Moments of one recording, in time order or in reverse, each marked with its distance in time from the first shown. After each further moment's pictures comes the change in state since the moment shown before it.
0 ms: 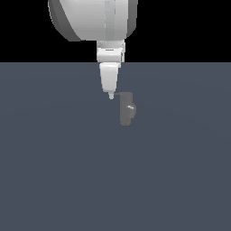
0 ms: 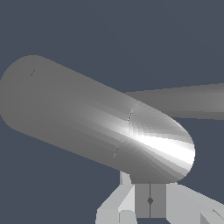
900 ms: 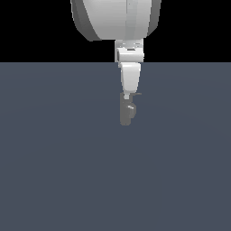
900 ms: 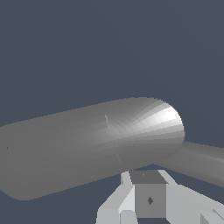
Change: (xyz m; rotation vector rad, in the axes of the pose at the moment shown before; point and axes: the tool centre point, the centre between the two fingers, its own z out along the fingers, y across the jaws) arm 0.054 0.008 0.000 -0.010 -0.005 -0.037
